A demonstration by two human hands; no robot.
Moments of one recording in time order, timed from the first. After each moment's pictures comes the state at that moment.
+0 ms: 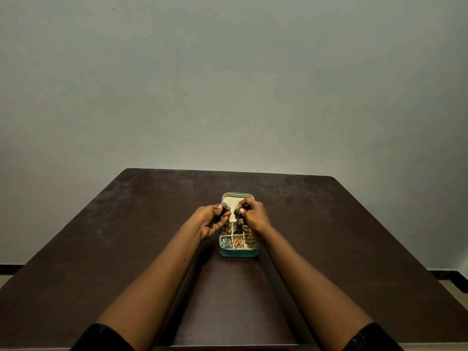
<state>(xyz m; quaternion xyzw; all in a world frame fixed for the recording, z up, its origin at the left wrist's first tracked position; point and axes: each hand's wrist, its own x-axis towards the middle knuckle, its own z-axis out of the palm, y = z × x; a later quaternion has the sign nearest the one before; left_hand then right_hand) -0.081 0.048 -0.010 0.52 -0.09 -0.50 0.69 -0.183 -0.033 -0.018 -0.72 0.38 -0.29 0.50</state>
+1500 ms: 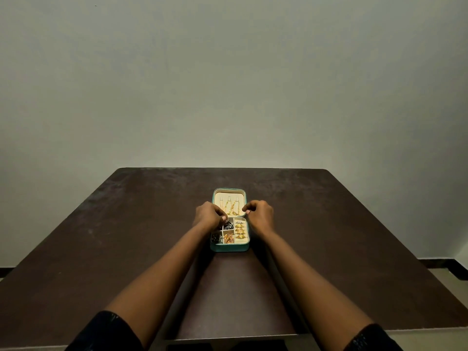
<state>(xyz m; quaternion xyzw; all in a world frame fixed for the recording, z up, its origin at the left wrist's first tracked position) -0.096 0.032 -0.028 0.83 -0.37 -0.19 0.37 -0.215 -0.051 -0.037 -0.78 0.45 -0.31 0.31</state>
